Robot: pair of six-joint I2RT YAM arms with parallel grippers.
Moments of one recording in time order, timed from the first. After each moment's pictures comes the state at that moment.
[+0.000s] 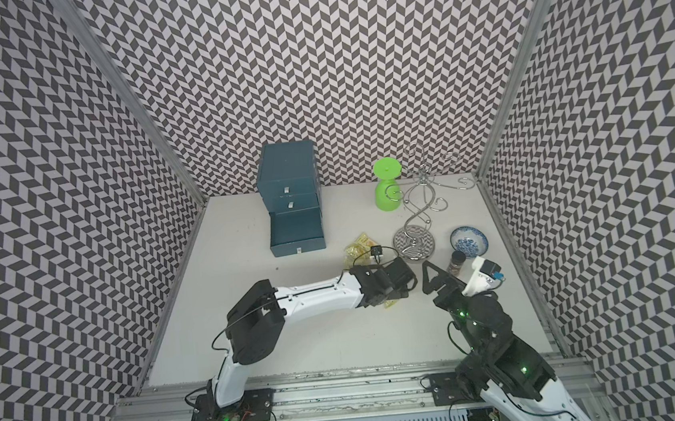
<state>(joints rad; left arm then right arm) -1.15 2.18 1.72 -0.70 -0.40 -1.04 0.61 0.19 0.46 -0.48 0.37 0.96</state>
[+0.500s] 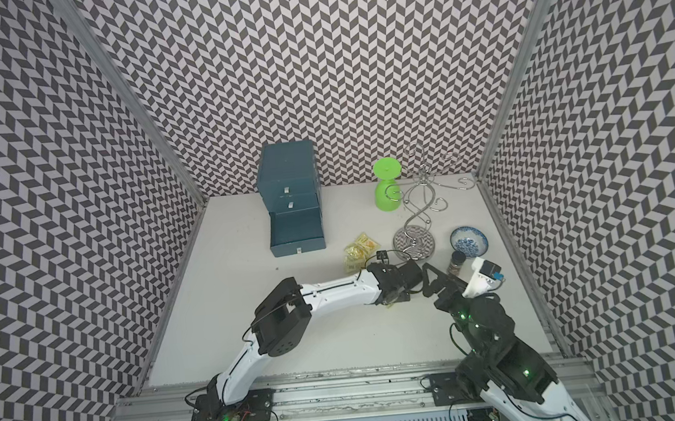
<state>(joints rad) -1.15 2.33 1.87 -0.86 -0.38 -1.09 0.61 0.17 0.46 -0.49 0.37 0.89</state>
